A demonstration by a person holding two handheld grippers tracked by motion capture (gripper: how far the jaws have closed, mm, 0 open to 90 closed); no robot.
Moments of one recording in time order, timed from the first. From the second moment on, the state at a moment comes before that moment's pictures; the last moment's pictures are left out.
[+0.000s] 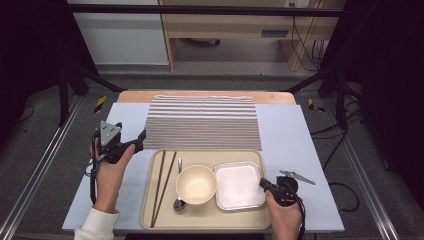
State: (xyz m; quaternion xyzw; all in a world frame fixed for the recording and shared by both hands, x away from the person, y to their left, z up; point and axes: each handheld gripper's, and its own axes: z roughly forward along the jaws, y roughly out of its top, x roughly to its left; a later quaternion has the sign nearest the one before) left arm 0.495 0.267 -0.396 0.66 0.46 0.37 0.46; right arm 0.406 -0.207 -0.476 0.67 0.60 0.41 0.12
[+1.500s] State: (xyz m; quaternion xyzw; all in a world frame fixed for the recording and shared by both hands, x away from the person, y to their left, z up) left arm 0.489 0.287 -0.452 0.69 0.48 0.35 0.42; right arm 0.472 -0.267 -0.467 0.56 0.62 0.43 0.35
